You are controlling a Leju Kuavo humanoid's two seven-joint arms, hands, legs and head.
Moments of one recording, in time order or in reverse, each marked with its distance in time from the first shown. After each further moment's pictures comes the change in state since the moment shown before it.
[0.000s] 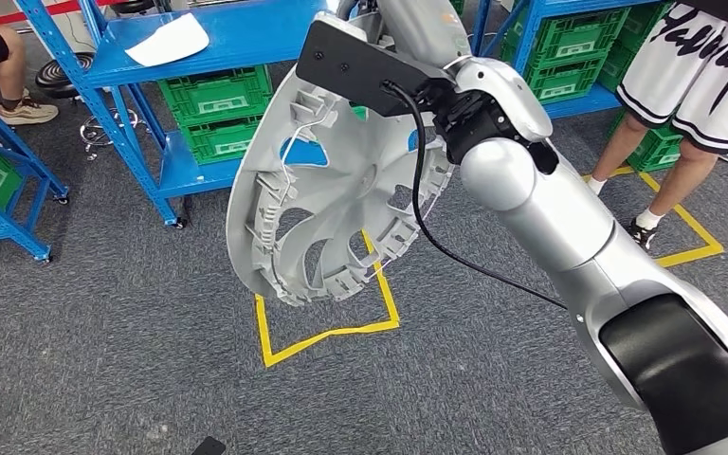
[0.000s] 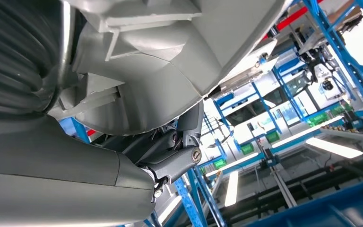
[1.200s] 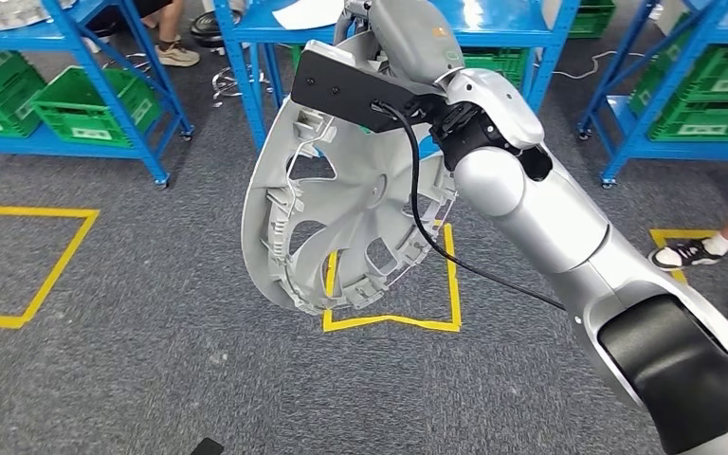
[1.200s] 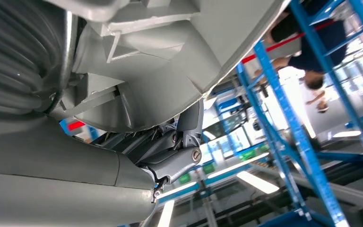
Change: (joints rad) left arm -0.004 0.000 0.000 0.004 0.000 -0.009 -0.014; right arm 0.015 -0.020 0.016 0.001 0.059 0.024 -0.004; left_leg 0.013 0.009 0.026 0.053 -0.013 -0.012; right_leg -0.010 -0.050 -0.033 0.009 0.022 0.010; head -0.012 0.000
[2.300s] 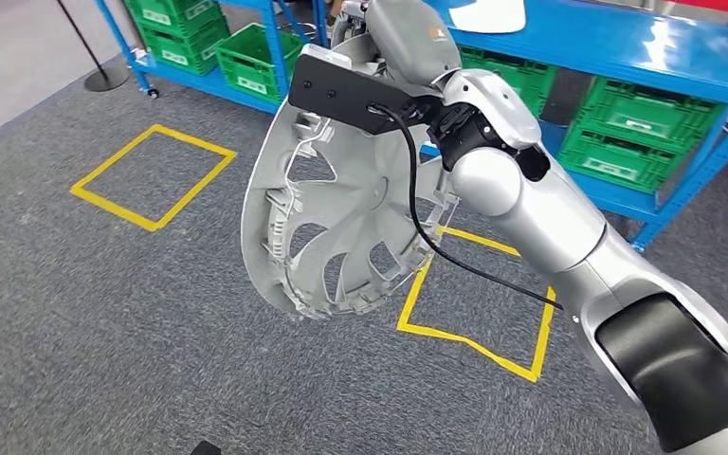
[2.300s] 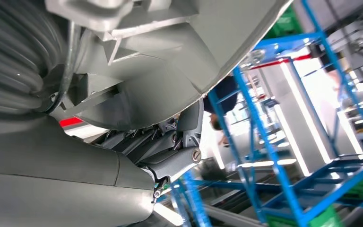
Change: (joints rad) left arm 0.001 0.003 0.000 0.001 -0.002 0.000 0.003; right arm 0.005 -0.004 -0.004 -0.005 0.012 0.010 -0.002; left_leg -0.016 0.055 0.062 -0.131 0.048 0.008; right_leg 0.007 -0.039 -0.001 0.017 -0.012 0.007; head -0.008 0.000
